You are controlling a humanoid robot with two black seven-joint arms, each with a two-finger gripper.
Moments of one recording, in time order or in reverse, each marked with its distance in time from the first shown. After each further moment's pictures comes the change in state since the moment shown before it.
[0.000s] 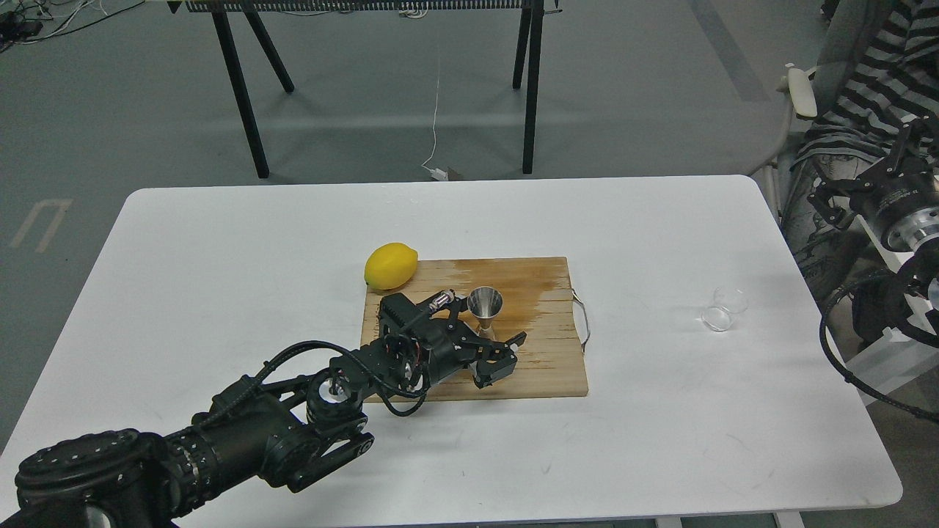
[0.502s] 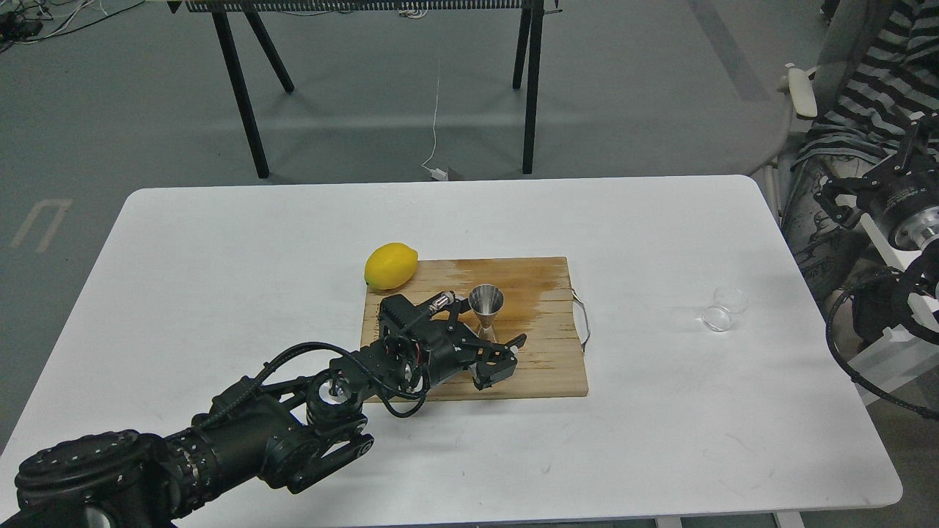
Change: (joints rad) left arm -0.003 0.000 -0.001 0.000 0.000 0.000 -0.001; right arm -0.002 -0.011 0.000 0.006 0.000 0.000 0.000
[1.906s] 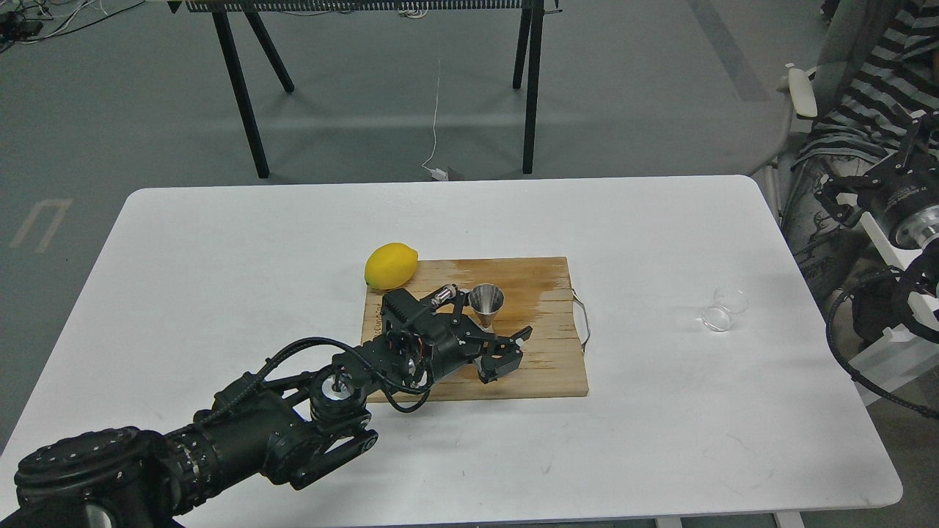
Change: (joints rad) left arm -0.006 0.000 -0.010 -0.022 0.000 0.008 0.008; right arm 0.002 0.000 0.003 0.000 0.000 0.001 0.000
